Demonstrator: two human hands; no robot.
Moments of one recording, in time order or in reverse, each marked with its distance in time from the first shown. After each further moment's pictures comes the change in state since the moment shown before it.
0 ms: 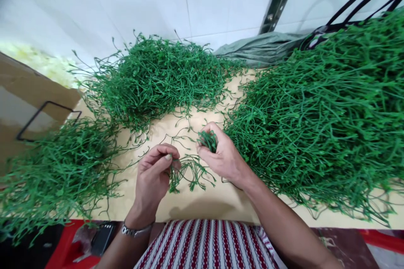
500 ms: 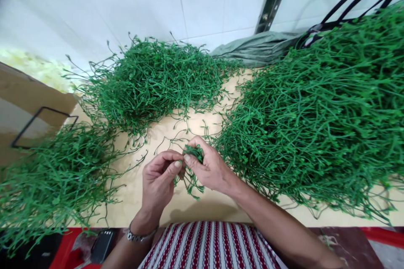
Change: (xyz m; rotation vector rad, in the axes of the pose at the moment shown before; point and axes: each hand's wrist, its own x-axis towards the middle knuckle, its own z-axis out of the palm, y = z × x) left_hand -0.001 -0.020 -0.002 0.105 -0.128 0.105; right_hand -0.006 0.017 0.017 -0.006 -0.145 -0.093
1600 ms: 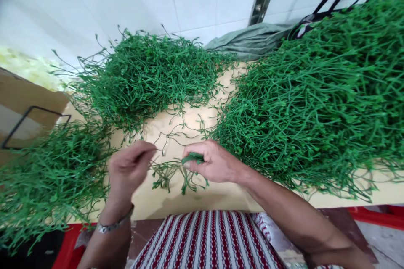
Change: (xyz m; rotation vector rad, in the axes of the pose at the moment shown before) left_hand 0.014 0.047 -0.034 0.781 -0.115 0.440; right_hand -0.002 -0.019 -0.025 -0.200 -0.264 0.014
